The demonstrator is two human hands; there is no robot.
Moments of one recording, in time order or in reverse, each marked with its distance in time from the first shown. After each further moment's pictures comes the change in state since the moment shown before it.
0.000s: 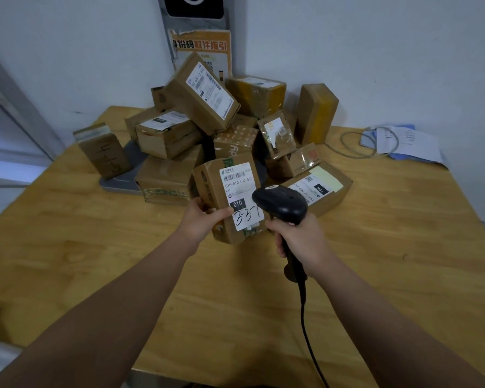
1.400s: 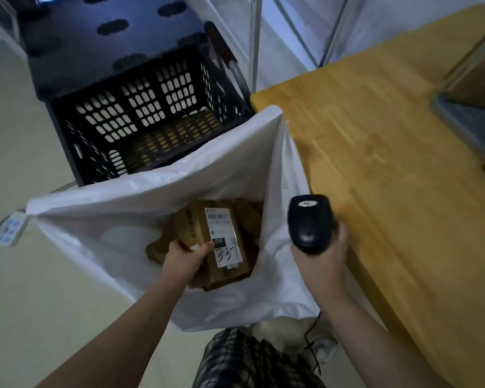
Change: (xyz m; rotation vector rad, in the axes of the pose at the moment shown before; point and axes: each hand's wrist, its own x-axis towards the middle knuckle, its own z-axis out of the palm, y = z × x) left_hand -0.333 -0.349 -0.375 -0.315 0.829 -0.745; right_hand -0.182 0.132 0.414 -0.329 -0.535 -0.357
